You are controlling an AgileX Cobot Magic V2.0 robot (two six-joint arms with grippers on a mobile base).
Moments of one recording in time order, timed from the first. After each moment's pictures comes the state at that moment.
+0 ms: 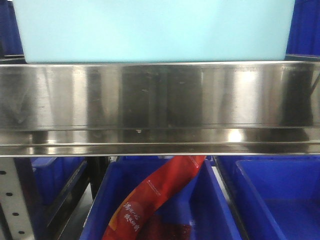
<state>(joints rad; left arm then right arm) -0.47 1.57 -1.57 -0.08 1.05 -0.10 0.30 1.53 -1.50 0.23 1.06 0.07</state>
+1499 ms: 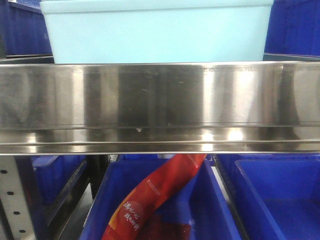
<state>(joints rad) -0.47 0.74 -0.89 0.05 0.56 -0.14 0.30 0.80 -0.79 0.02 0.53 0.07</state>
